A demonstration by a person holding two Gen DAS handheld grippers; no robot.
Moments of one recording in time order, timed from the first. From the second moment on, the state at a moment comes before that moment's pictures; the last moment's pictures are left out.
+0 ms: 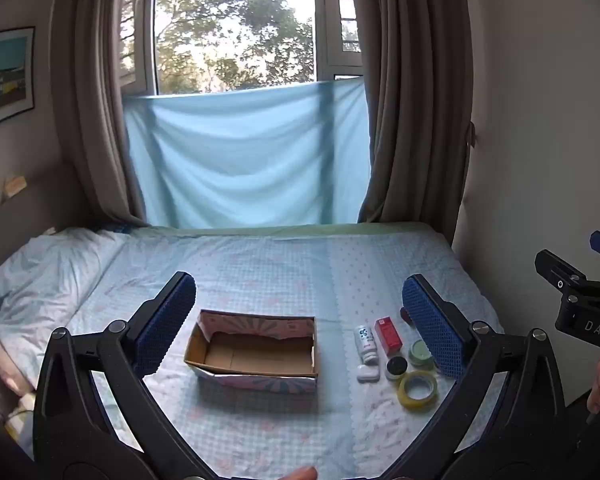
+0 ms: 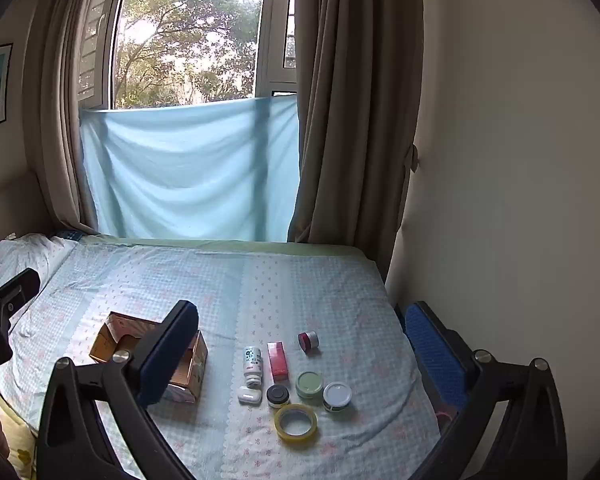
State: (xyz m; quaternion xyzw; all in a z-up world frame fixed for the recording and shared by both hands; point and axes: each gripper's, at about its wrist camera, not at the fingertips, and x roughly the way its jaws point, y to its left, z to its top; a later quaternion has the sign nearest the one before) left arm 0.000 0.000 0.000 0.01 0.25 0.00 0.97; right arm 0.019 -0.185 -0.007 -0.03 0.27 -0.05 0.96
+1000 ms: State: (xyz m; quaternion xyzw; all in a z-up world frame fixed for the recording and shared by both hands) left arm 0.008 0.011 0.001 0.00 0.24 0.00 0.97; right arm 0.029 -0.180 -0.012 -0.03 0.26 -0.04 0.96
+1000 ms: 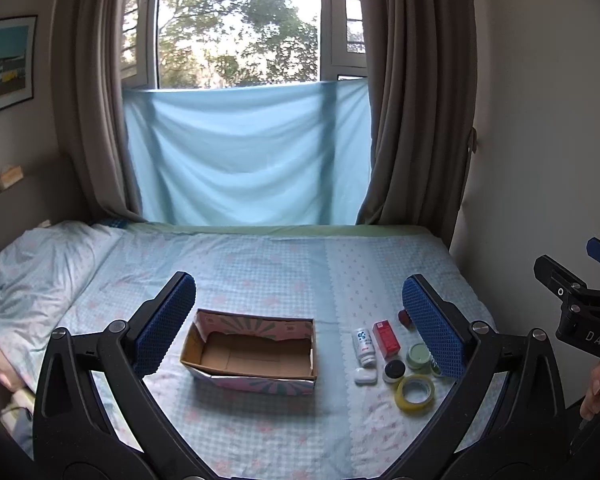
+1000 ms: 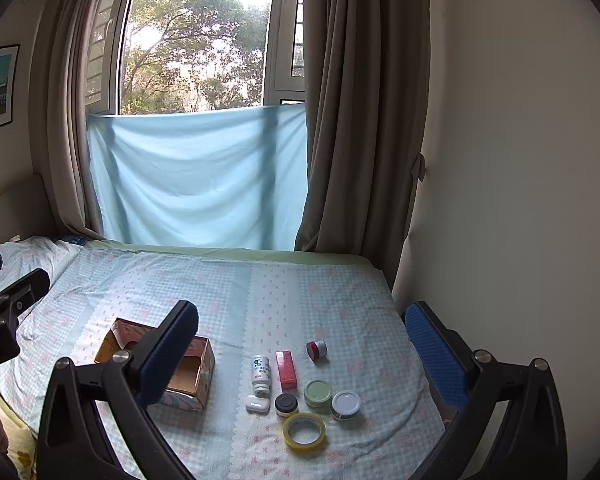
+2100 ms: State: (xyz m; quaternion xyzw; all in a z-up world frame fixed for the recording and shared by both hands) left arm 0.025 0.021 0.000 -0.01 0.25 0.00 0.97; right arm 0.035 -0.170 -0.013 -0.03 0.25 -0.03 0.97
